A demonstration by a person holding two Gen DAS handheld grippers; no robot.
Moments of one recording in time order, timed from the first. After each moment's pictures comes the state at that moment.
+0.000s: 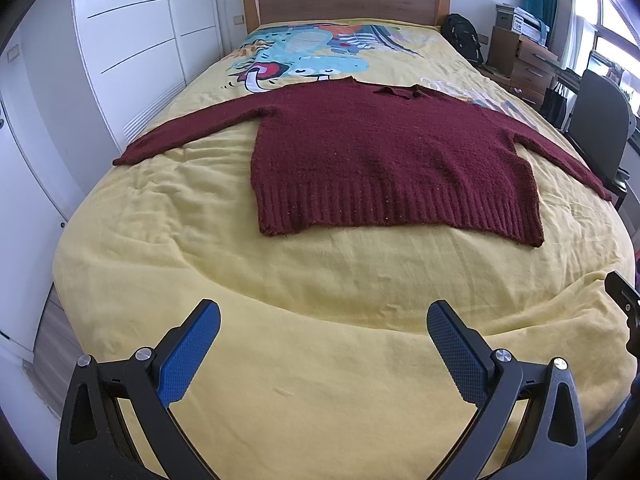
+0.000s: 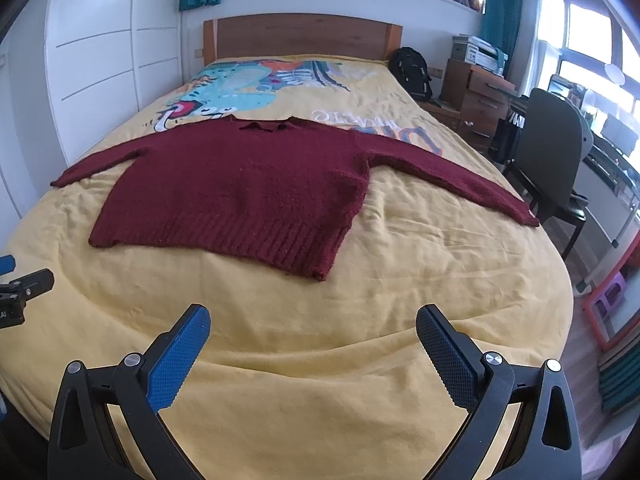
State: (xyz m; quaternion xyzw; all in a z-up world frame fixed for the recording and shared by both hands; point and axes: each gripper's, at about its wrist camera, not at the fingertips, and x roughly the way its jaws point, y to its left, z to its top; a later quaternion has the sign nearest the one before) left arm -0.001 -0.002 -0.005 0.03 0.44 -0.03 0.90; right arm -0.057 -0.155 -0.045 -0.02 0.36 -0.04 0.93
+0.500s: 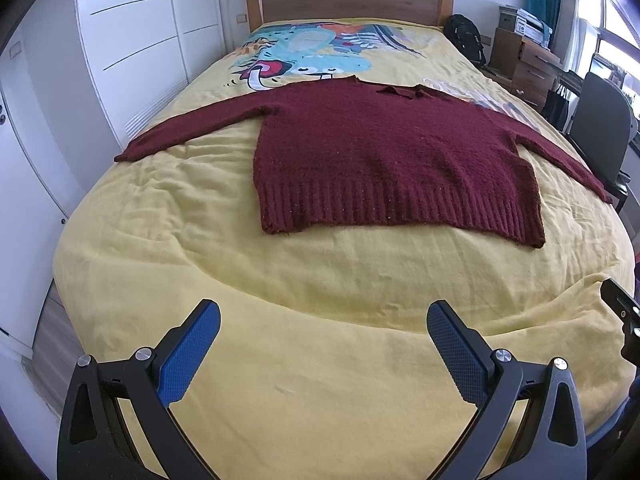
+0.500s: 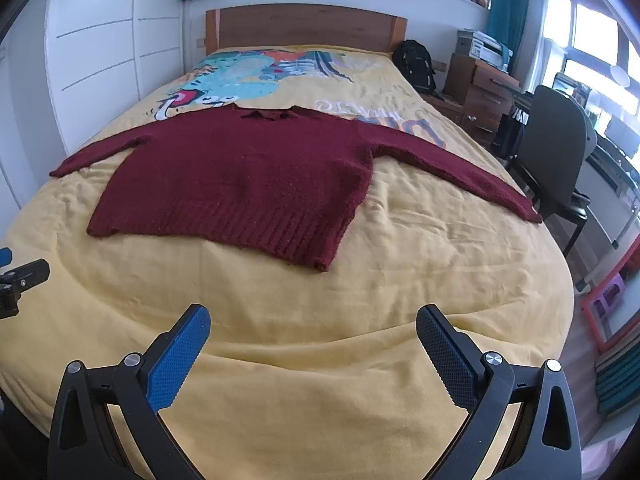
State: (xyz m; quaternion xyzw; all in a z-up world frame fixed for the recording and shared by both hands) left arm -0.003 -0.001 -0.006 0.02 0.44 -0.03 0.90; right arm -0.054 -0.151 -0.049 -0.03 0.38 -0.04 0.92
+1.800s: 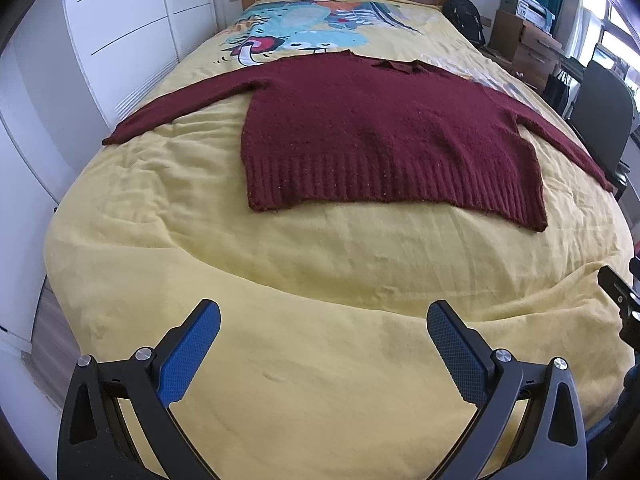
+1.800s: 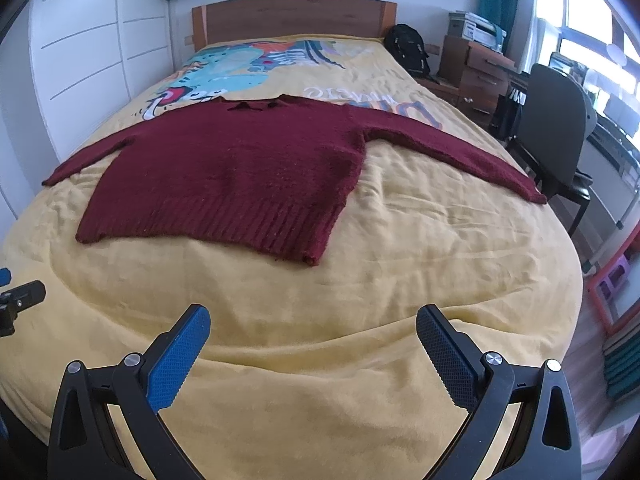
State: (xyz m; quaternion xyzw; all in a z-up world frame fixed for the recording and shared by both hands) left arm 0.007 -0.004 -0.015 0.02 0.48 -0.03 0.88; right arm -0.038 -0.169 -0.060 0.01 0.39 -0.04 0.92
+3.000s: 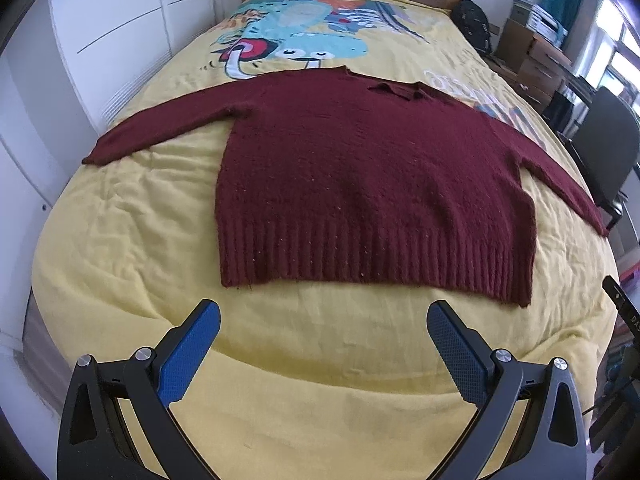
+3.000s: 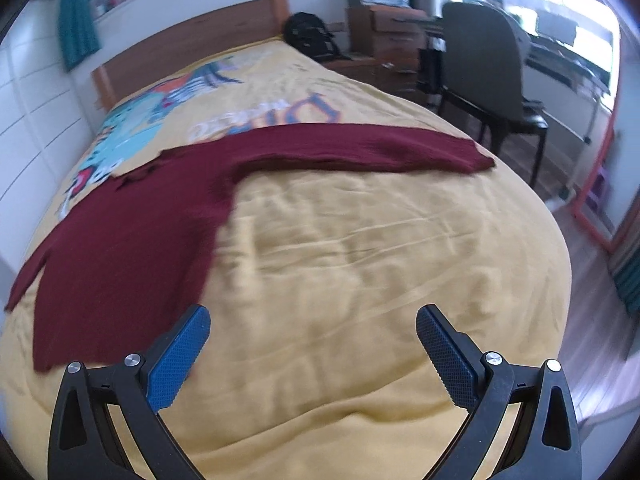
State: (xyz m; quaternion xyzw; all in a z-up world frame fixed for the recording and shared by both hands) left arm 0.097 -0.016 0.021 -0.01 0.50 -0.03 0.86; right arm 0.035 -0.333 -0.062 0.15 0.38 -0.16 0.90
